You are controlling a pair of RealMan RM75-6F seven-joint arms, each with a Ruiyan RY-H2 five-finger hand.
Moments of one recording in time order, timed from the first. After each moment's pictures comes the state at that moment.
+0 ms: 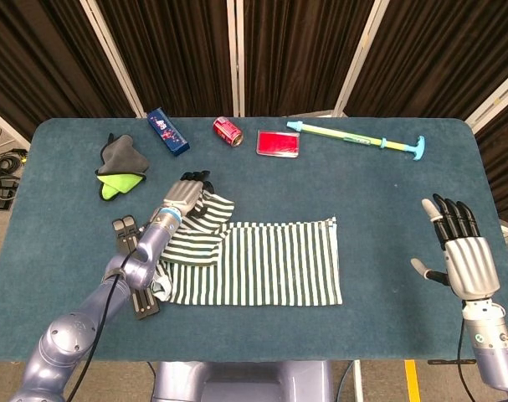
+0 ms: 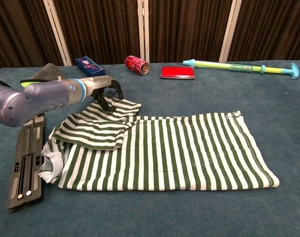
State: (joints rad) left arm -1.12 -2.02 -0.25 -0.34 1.26 0.41 -0.36; right arm 0.24 -1.20 0.15 -1.48 -1.54 1.51 0.07
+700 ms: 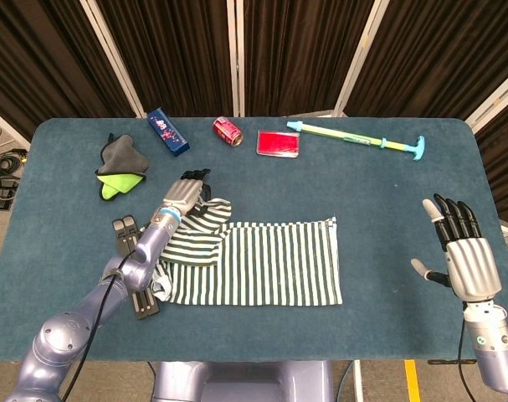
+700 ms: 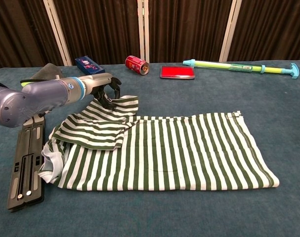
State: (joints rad) left arm -1.10 -2.00 -0.26 -0.40 1.25 0.45 -0.34; right arm 0.23 -1.19 0.14 -1.49 -1.56 1.53 0.08
